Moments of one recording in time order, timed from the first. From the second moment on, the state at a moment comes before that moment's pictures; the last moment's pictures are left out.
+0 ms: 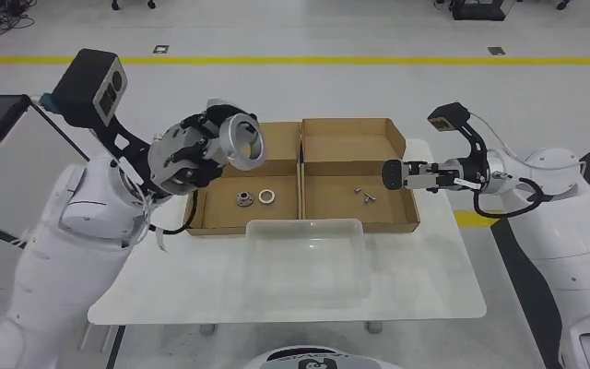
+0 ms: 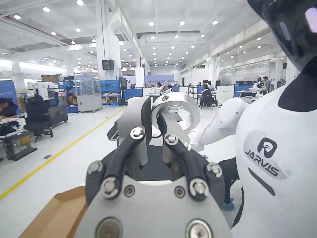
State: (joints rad) left arm 1.12 -0.85 -1.26 -2.09 0.00 -0.79 -0.18; right arm -1.10 -0.83 1.34 -1.58 0.63 -0.40 1.42
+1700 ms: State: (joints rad) left arm 1.13 -0.91 -1.29 -2.06 -0.14 -0.92 -0.19; right arm -1.10 -0.83 1.34 -1.58 0.63 -0.40 1.42
